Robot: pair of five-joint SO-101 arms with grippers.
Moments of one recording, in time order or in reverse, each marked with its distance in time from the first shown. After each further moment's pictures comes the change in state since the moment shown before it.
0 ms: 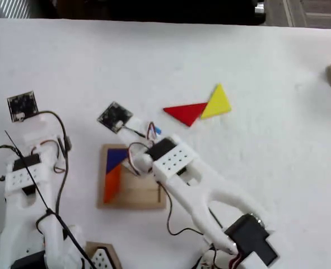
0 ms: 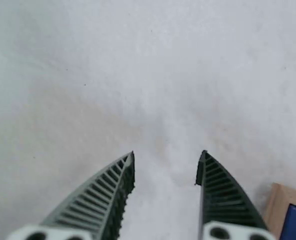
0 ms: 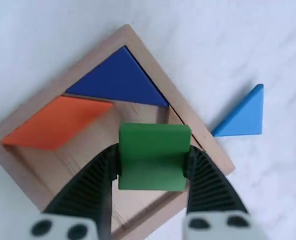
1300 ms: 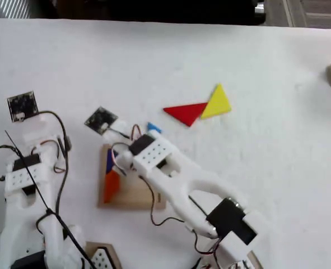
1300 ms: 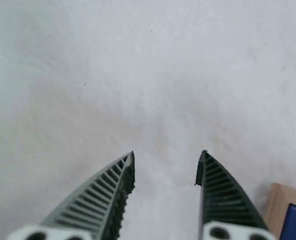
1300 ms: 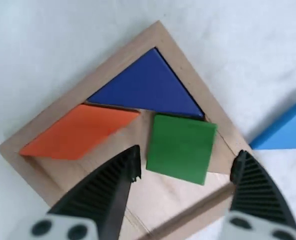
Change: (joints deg) left arm 0.0 0.0 0.0 0.0 0.0; right arm -2.9 12.2 -12.3 9.9 -3.4
